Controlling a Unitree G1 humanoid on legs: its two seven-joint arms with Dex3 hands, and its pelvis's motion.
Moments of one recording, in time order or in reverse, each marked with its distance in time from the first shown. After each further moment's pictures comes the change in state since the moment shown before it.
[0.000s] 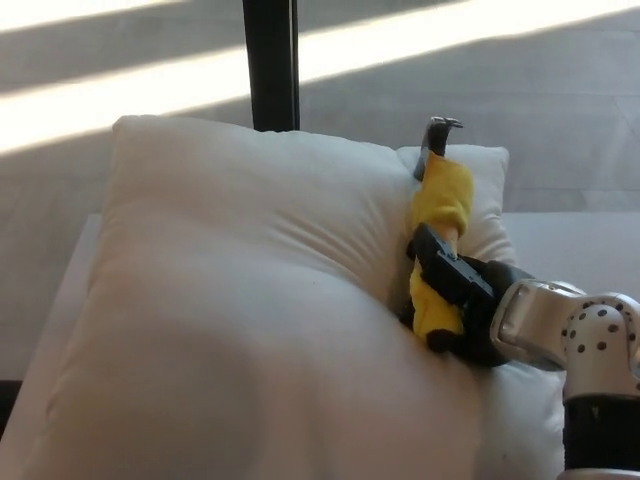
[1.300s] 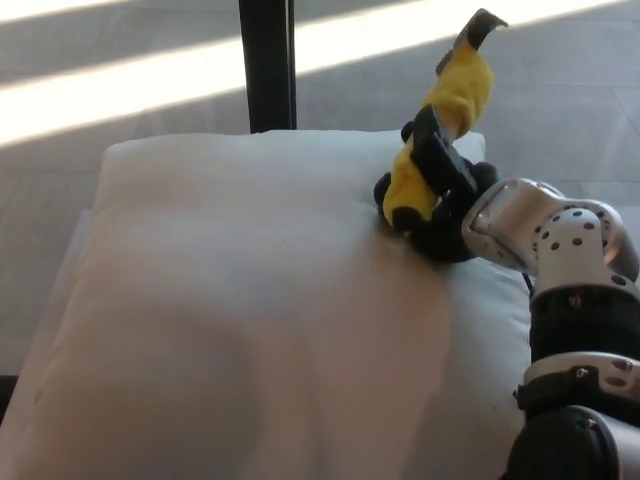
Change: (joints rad) left_arm 0.053 -0.088 -0.033 -0.002 0.016 -0.010 0.007; right_arm -0.308 0.029 -0.200 0.307 -0.034 -0.252 0.019
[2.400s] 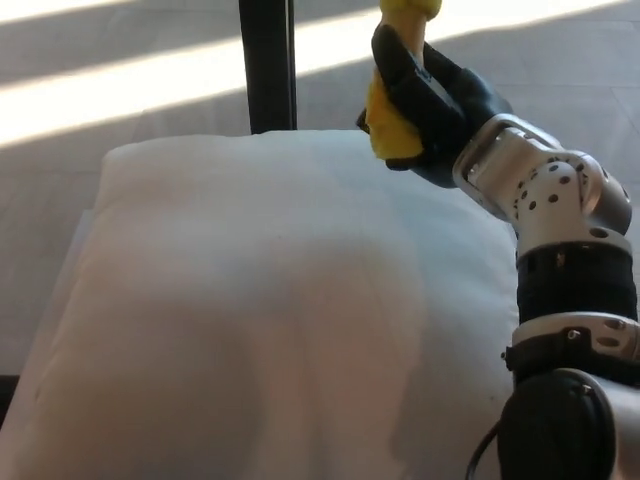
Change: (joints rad) left_arm 0.082 -0.006 -0.012 0.006 0.001 0.000 -0.001; right_arm -0.152 0.004 -0.055 0.044 -0.176 -0.162 0.364
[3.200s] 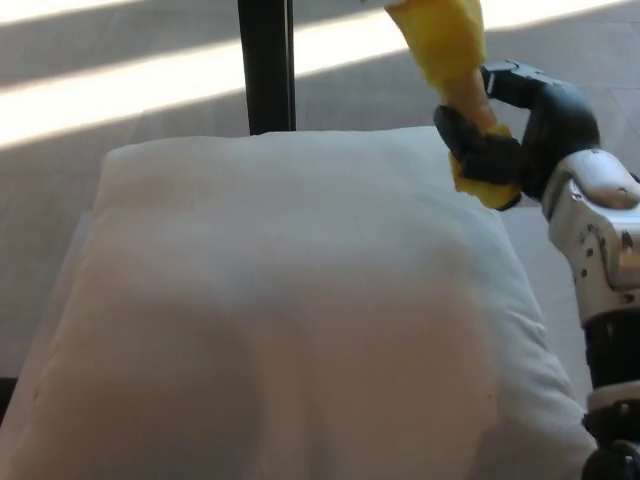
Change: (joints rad) left_arm 0.008 0.013 -0.005 0.002 0.001 0.000 -0.001; right_arm 0.206 -0.204 0.404 -0.136 -0.272 -0.210 0.132
